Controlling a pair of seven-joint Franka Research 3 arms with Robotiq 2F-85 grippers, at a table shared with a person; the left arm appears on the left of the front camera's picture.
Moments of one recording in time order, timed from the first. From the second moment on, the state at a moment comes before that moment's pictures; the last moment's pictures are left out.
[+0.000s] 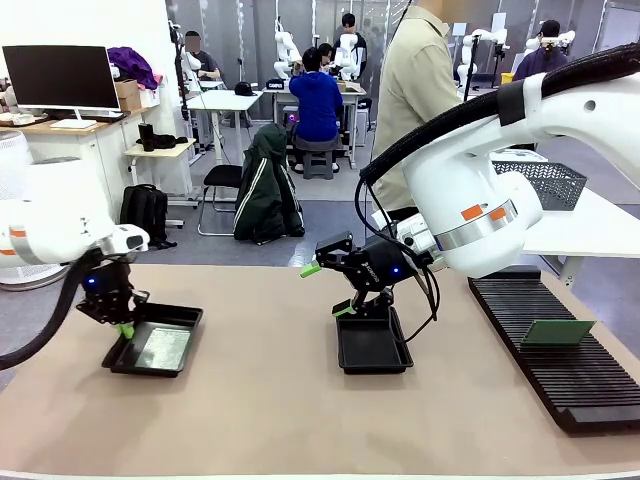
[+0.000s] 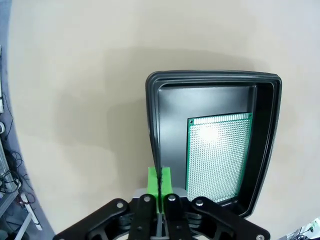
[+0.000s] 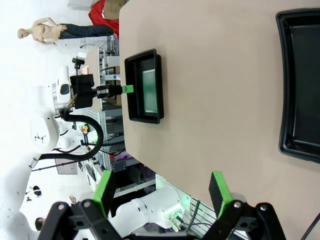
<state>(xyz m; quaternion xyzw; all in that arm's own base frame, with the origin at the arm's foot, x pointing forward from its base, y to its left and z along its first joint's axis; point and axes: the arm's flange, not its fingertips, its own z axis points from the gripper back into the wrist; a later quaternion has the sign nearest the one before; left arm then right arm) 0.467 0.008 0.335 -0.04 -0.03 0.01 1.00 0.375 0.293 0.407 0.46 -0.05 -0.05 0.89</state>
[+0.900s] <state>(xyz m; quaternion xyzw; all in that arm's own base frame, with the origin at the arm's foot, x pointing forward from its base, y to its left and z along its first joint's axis) 0.459 0.068 0.331 -0.04 -0.02 0.03 1.00 0.375 0.293 0.407 0.46 -0.05 -0.05 0.88</state>
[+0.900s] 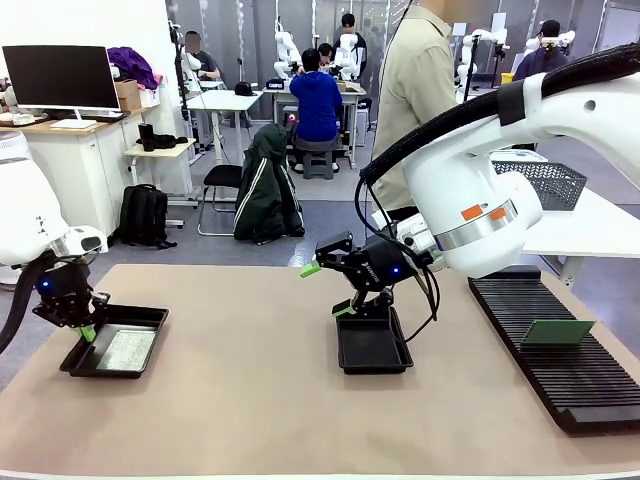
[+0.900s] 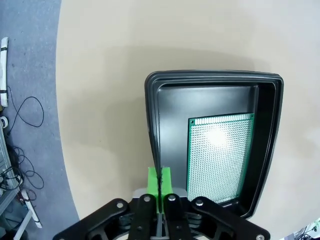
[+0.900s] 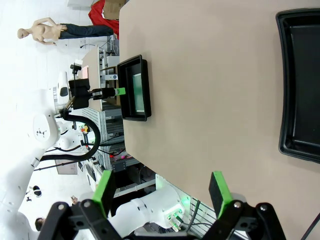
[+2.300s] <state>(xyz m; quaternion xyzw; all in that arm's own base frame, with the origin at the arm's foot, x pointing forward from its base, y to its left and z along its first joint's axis) 0.468 0.067 0.326 -0.03 -0.02 0.01 1.00 0.375 0.293 0.407 0.46 -0.05 -0.05 0.88</state>
